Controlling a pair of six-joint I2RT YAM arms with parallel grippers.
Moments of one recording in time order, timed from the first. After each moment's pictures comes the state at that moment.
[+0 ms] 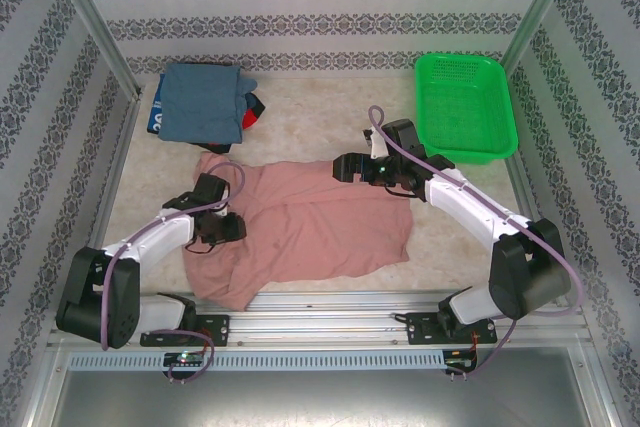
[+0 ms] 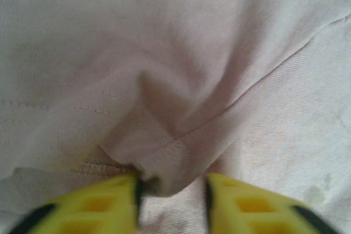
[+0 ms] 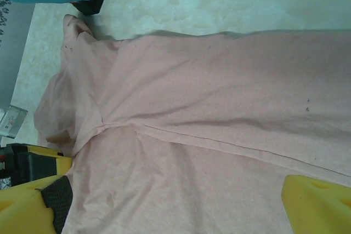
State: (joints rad) left arm -0.22 1.29 0.62 -0.57 0.17 -0.47; right arm 0.41 1.45 1.03 -0.38 -0.40 0.47
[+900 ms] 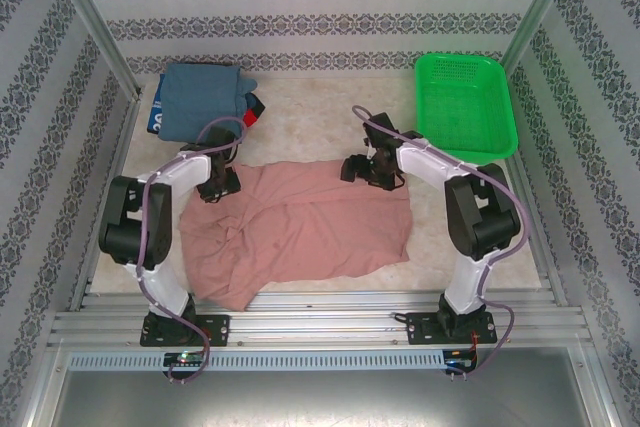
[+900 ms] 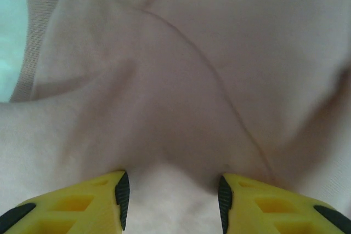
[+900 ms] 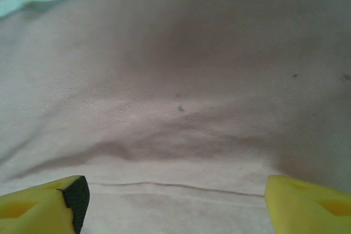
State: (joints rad) left arm -0.14 1.78 1.12 -0.67 -0.15 -0.61; right arm 0.37 1.87 1.28 -0.65 -0.20 0.55
